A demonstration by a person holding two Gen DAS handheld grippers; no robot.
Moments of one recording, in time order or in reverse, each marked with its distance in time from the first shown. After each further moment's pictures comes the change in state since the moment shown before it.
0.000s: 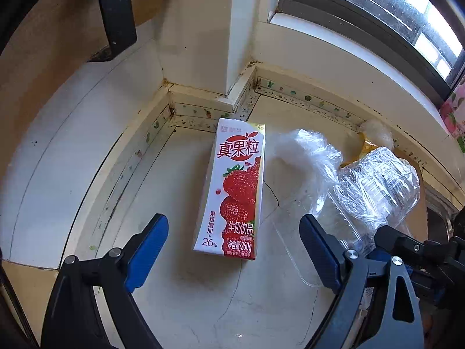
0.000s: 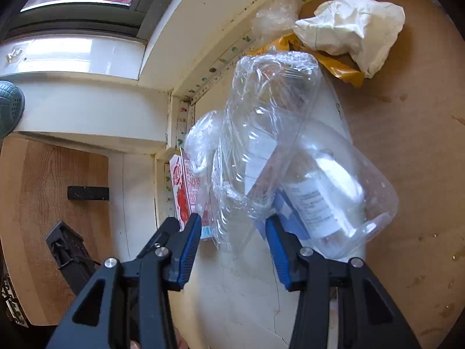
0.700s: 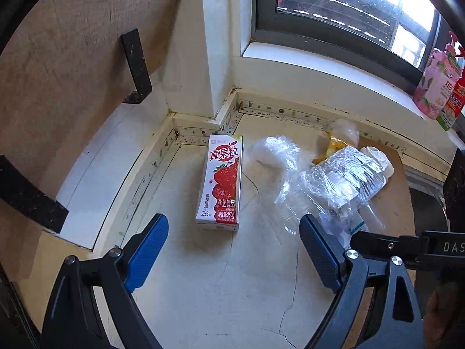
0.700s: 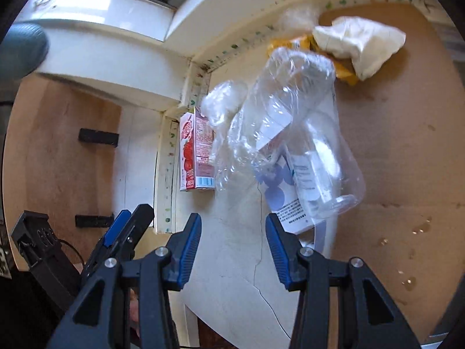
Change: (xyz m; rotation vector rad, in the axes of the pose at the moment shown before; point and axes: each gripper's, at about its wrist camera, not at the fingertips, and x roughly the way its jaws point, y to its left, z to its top) left arm -0.080 -0.020 -0.024 0.090 -0.105 0.029; right arm -0.025 0.011 -0.016 -0.136 0.167 -0.045
